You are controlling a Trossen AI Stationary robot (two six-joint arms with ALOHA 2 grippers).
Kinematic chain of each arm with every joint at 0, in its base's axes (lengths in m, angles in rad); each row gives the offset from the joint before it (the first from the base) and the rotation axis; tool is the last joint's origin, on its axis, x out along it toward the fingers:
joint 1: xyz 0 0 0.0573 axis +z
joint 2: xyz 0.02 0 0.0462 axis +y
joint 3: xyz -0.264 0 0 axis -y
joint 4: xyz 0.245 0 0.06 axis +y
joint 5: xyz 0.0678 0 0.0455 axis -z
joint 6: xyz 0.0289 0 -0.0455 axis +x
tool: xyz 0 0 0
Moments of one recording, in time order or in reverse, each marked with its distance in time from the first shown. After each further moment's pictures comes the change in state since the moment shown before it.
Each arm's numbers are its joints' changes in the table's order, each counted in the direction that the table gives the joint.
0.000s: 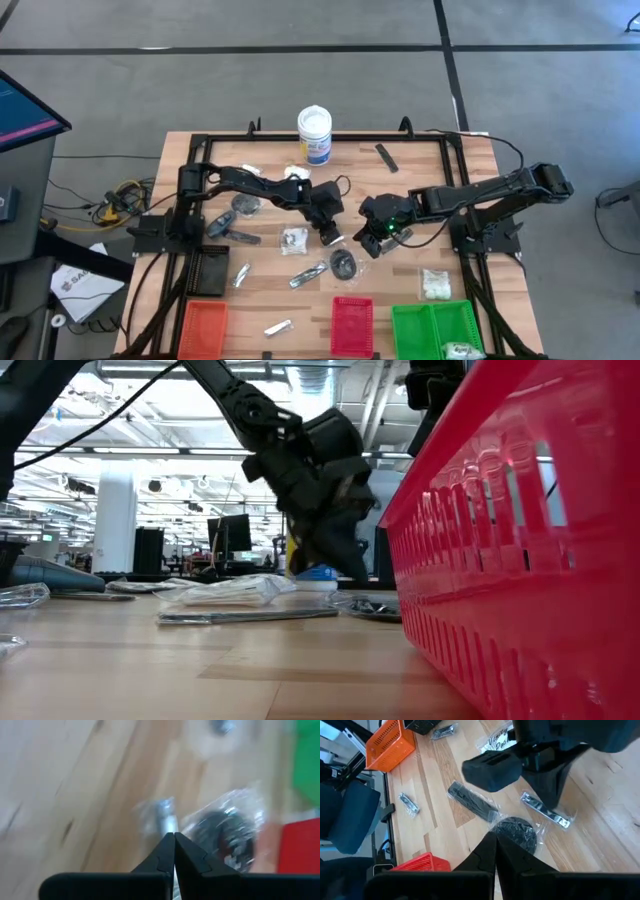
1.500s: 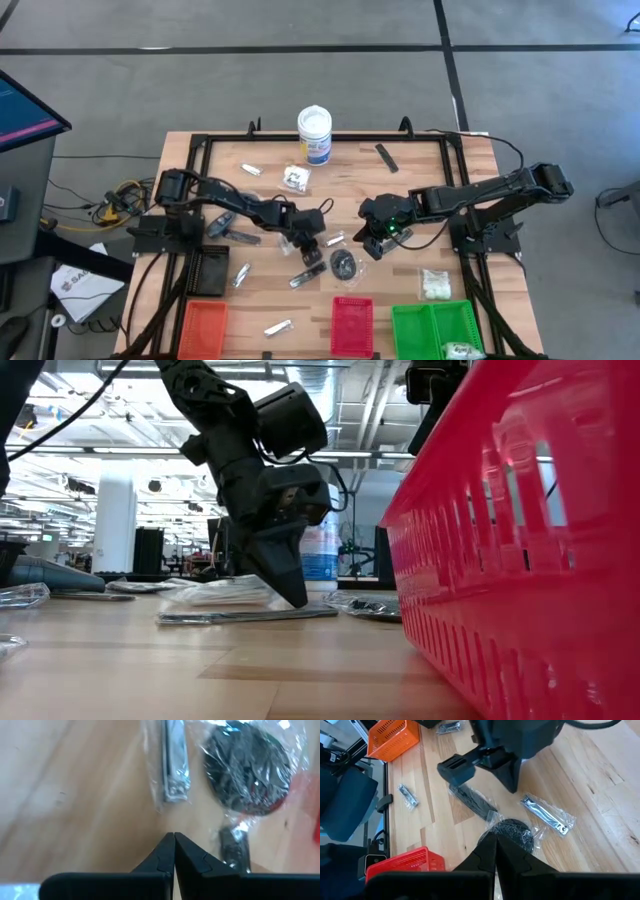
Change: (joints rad) left arm -0.152 -0.138 -0.237 0.001 -0.240 -0.135; right arm 0.000 0.000 0.000 -0.005 -0.008 -0.093
